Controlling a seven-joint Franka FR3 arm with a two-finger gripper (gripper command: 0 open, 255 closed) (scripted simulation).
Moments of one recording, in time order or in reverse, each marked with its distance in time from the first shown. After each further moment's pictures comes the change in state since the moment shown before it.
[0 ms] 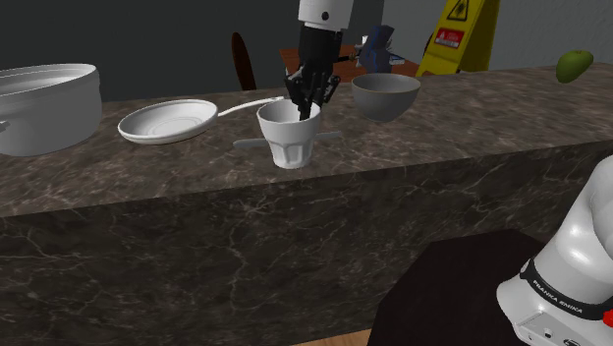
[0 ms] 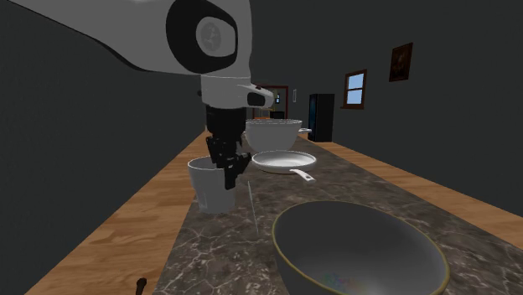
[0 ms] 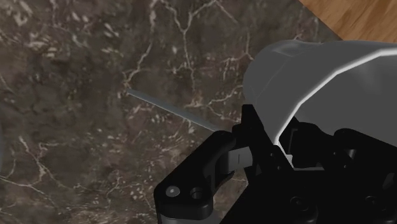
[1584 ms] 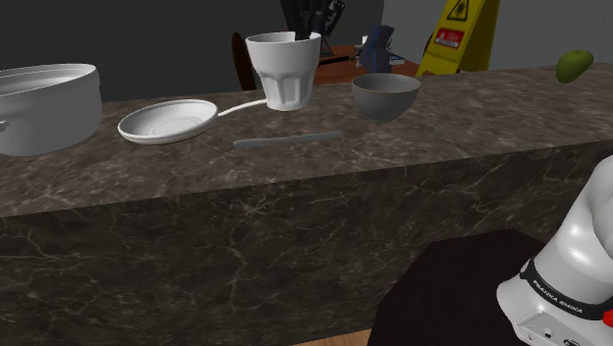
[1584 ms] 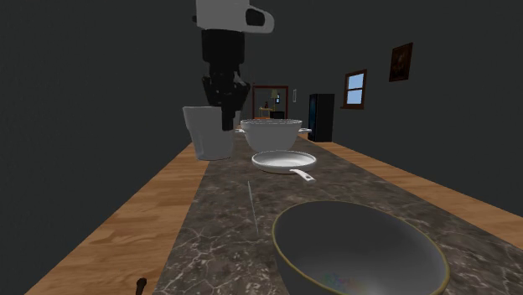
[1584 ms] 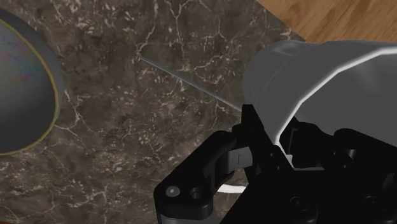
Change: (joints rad) arm -0.003 0.061 -0.002 0.390 -0.024 -0.327 0.051
